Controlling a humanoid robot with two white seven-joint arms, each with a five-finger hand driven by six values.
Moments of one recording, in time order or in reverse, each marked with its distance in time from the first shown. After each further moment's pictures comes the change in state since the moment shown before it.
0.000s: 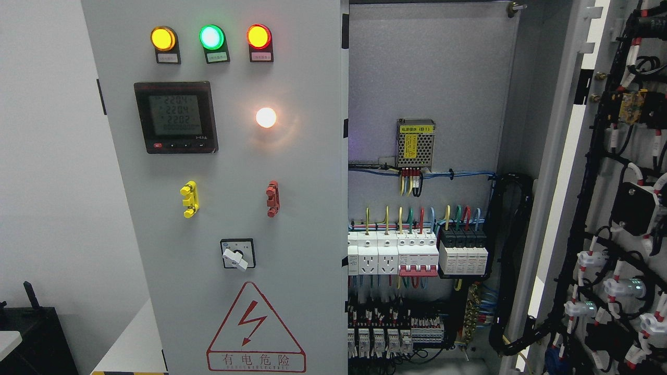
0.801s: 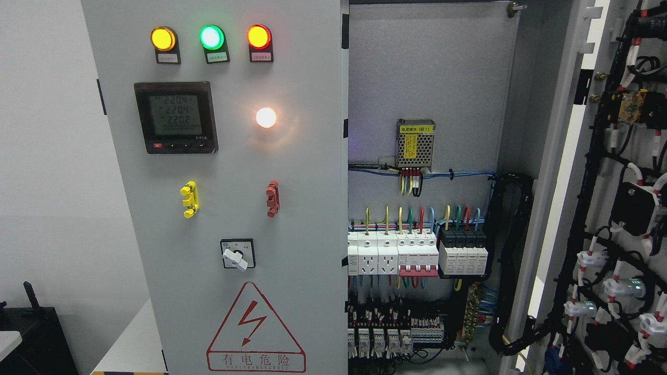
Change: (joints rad) left arm 0.000 -0.001 0.001 0.000 0.000 -0.001 0.000; right arm -0.001 -0.027 -0.021 -0.257 -0.004 -0.056 -0.001
